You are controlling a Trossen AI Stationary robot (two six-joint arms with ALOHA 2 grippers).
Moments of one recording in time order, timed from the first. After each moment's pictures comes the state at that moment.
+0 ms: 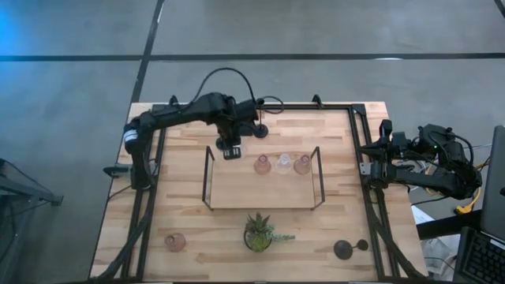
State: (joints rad) left arm 0.26 1.83 1.90 -1.38 0.00 0.17; right arm -0.23 0.14 0.79 -0.85 -0.12 -0.01
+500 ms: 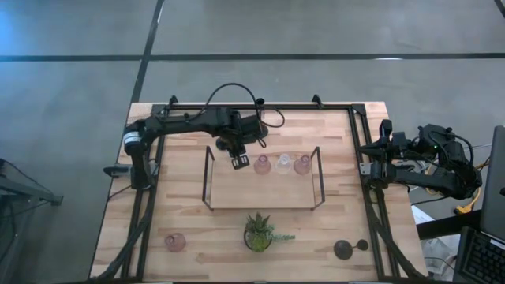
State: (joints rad) left arm 0.20 1.83 1.73 -1.22 -0.03 -0.12; right arm -0.23 0.14 0.79 -0.85 -0.12 -0.01
